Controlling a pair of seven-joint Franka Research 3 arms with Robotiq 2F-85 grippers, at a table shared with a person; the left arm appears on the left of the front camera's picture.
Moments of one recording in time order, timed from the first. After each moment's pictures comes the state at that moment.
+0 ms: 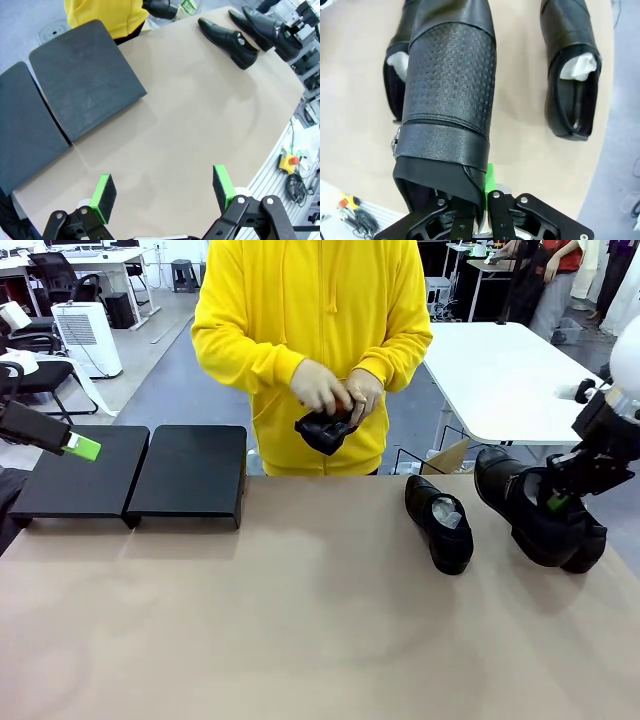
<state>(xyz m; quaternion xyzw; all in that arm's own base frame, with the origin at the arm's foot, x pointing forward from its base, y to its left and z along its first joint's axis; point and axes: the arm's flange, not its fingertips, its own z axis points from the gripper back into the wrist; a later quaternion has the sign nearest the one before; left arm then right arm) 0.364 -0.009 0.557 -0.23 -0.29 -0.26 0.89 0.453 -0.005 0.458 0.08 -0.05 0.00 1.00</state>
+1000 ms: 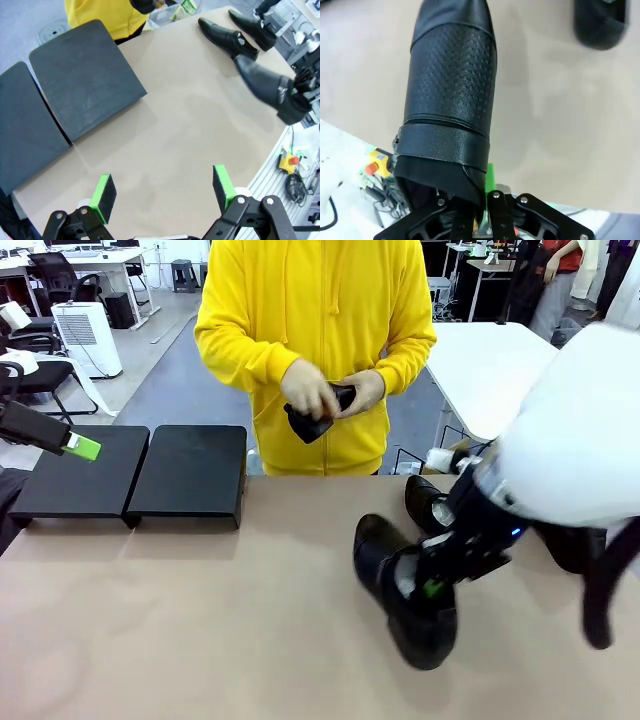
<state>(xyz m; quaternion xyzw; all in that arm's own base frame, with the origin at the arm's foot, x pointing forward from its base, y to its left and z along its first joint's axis) 0.364 -0.009 0.557 -0.23 -0.29 -0.26 0.89 0.330 0.205 0.420 0.15 0.00 0.06 0.99</state>
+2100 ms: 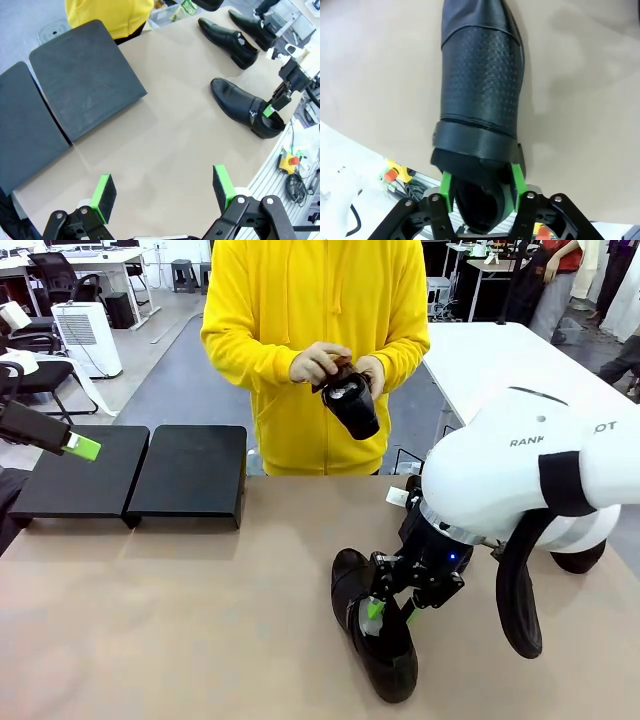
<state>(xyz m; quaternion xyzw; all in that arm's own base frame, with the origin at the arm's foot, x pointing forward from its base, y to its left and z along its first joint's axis) 0.364 -0.008 0.557 -0.23 -0.29 -0.26 0.89 0.353 0.245 0.362 0.19 0.06 0.02 0.98</state>
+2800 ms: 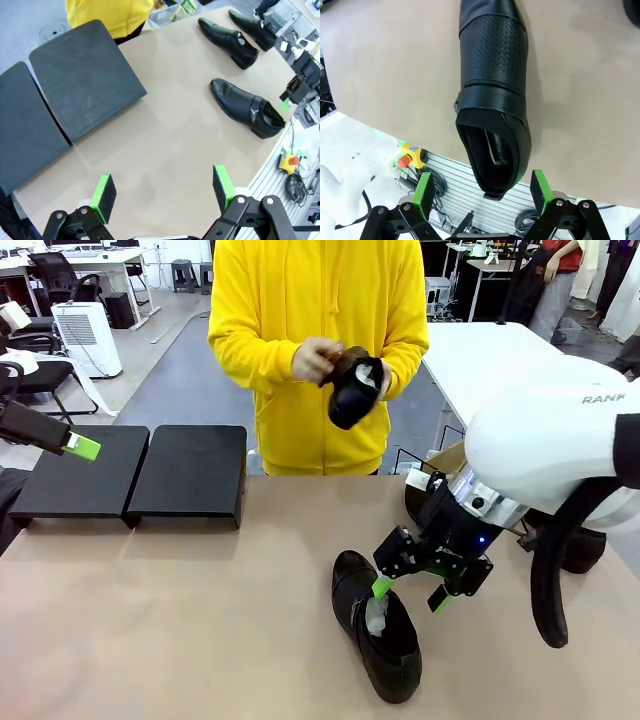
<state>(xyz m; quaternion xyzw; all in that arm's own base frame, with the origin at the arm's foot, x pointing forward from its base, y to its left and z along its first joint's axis) 0.364 -0.008 0.557 -0.23 -0.29 -0.26 0.89 0.341 0.224 0.397 0.22 0.07 0.02 0.97</state>
